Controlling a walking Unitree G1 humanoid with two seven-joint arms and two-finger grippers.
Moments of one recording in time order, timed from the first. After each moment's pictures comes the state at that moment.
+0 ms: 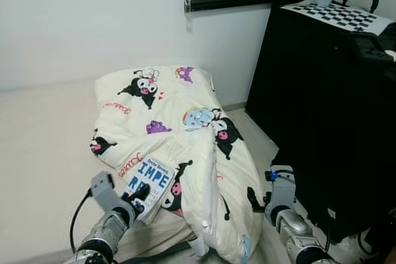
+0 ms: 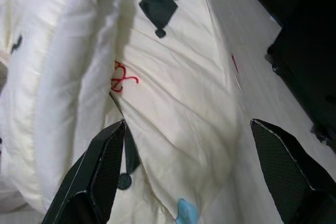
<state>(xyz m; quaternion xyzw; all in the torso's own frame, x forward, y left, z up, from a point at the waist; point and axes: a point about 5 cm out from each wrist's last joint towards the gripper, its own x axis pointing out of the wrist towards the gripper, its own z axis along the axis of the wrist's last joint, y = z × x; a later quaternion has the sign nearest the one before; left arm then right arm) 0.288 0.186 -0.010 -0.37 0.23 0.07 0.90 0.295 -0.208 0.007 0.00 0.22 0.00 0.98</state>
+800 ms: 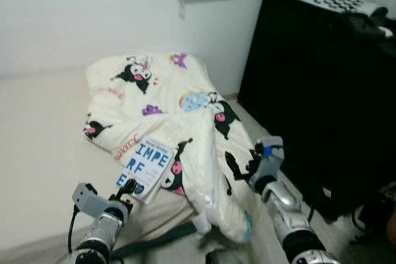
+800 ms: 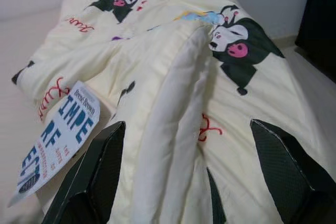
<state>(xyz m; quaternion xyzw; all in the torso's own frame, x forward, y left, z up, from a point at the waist) 0.292 0.195 -0.005 -0.49 0.17 0.13 0.84 0.329 -0.164 0.070 0.06 0.06 0.14 0.99</state>
